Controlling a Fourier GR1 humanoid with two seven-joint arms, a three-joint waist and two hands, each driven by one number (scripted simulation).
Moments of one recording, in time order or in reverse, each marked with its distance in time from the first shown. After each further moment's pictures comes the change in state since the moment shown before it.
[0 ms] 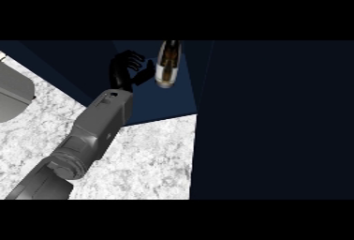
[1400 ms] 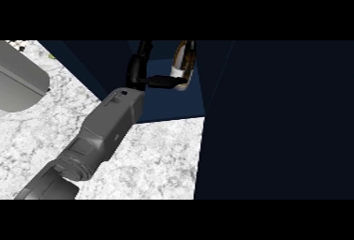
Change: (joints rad) left arm 0.012 -0.034 0.026 -0.116 0.021 -0.430 -0.100; right arm -0.025 -0.010 -0.002 -0.002 0.012 -0.043 0.034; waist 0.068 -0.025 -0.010
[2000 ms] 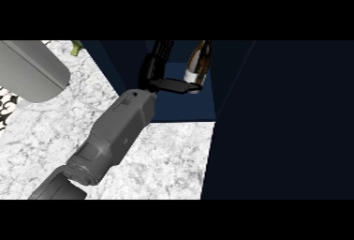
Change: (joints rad) left arm 0.032 -0.048 0.049 -0.133 0.027 -0.219 -0.041; right arm -0.007 -0.050 -0.032 -0.007 0.010 -0.045 0.062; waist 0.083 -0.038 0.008
